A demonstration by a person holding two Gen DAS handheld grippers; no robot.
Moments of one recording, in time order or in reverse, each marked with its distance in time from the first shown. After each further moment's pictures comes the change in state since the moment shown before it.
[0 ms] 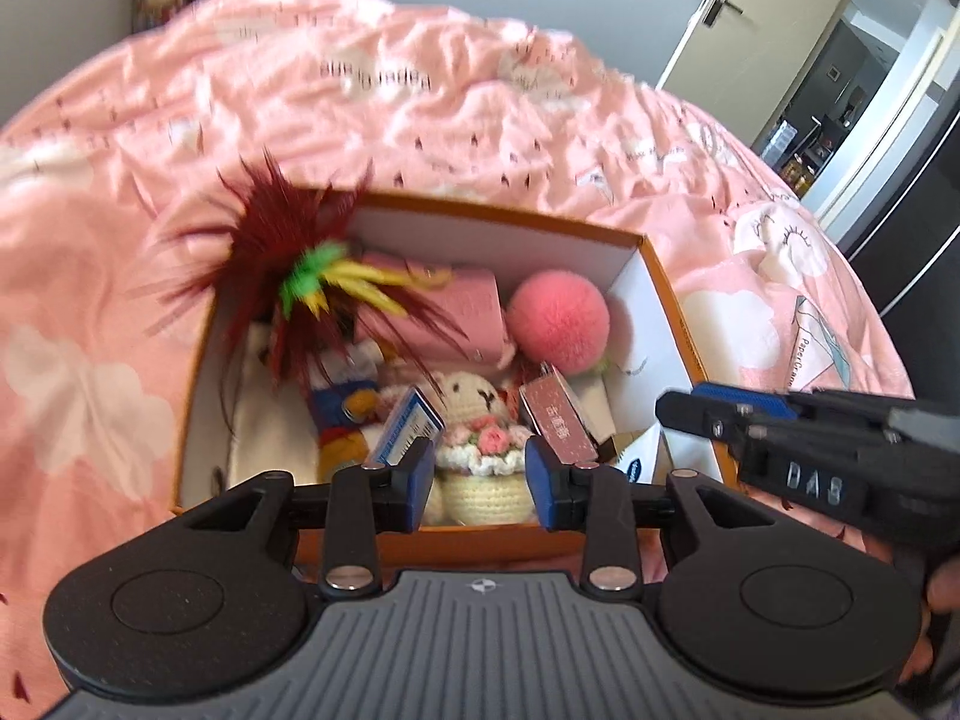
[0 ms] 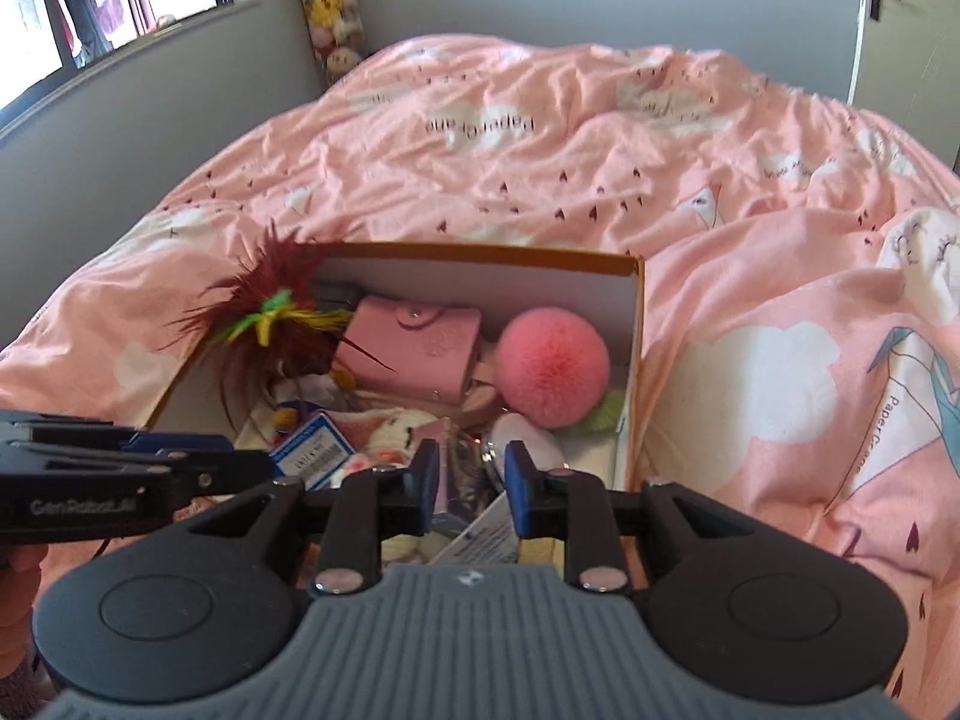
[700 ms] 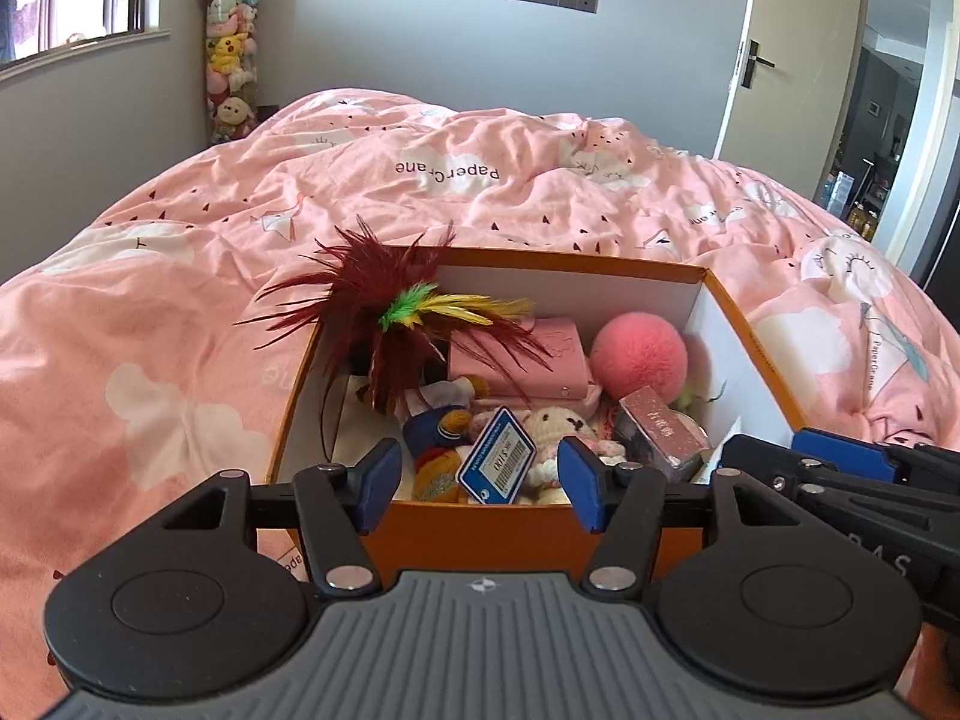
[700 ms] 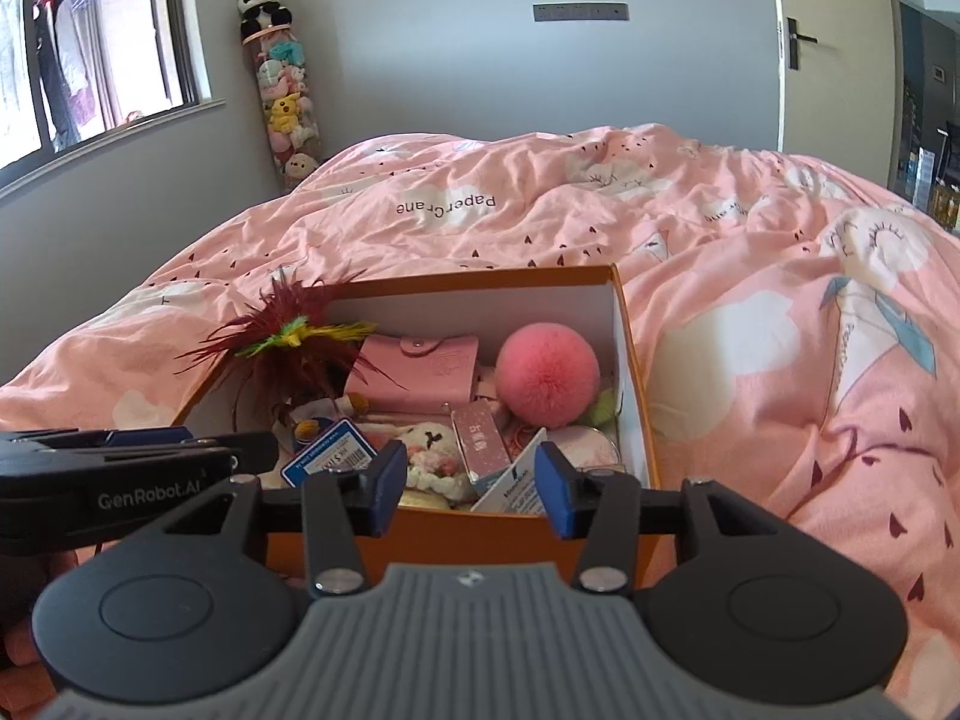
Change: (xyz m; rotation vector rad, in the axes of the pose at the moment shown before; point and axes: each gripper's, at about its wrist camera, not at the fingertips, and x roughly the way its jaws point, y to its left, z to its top) left arm -0.011 -0.004 -0.046 0.064 -0.226 0.202; right arm -0.017 0.023 -0.064 0.110 -0.205 -0.081
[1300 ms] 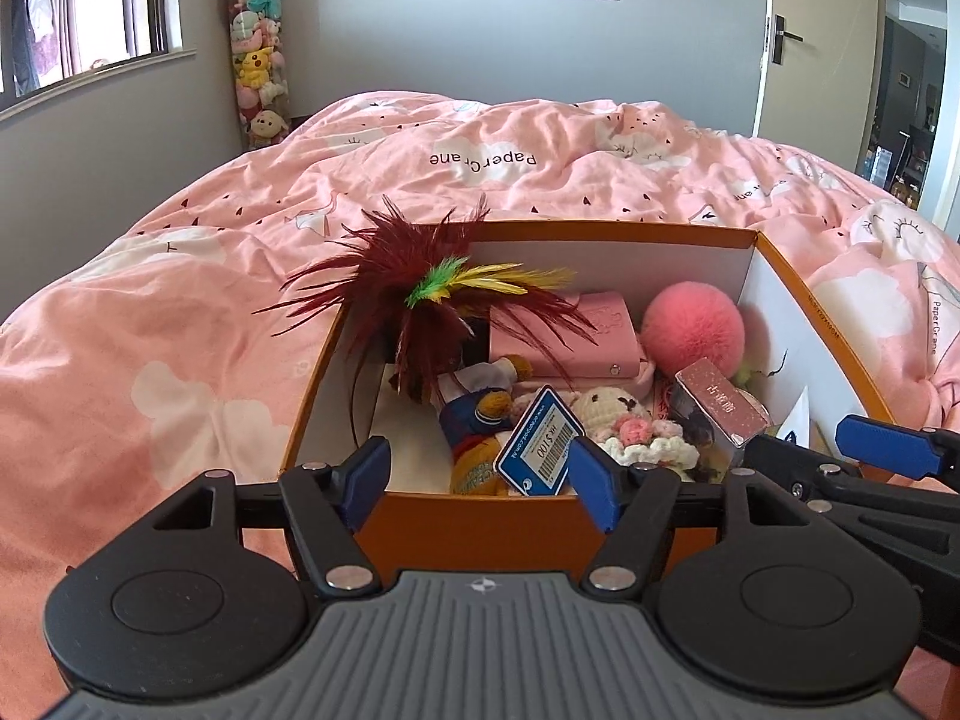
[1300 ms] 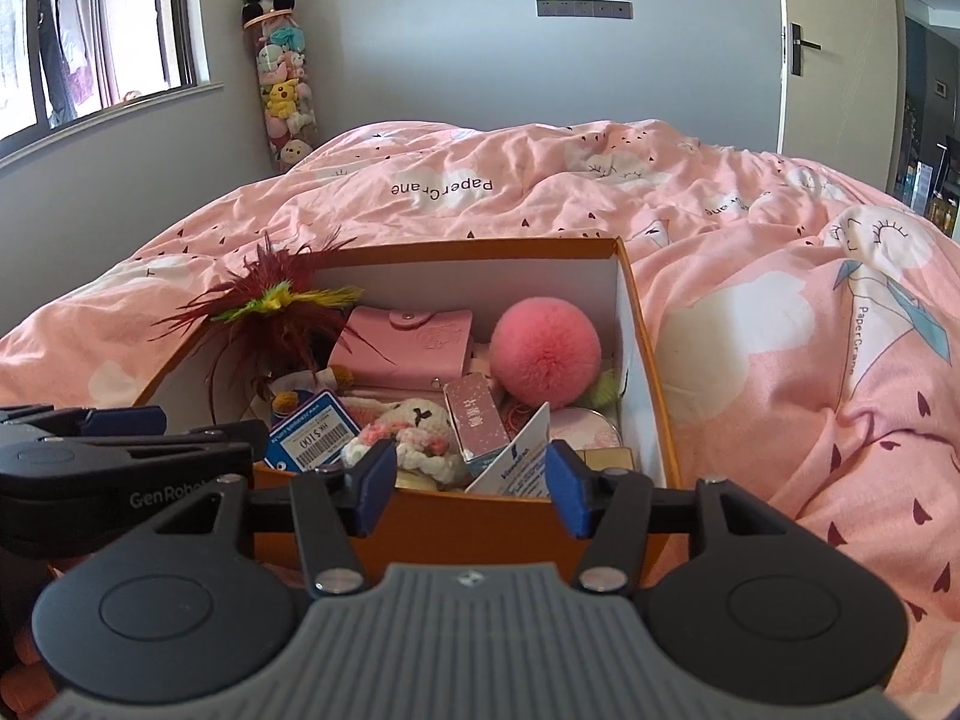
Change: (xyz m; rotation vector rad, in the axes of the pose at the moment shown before) left arm 0.017 -0.007 -0.014 0.049 0.005 0.110; right arm 0.019 0.008 -0.017 -0.061 0.010 -0.022
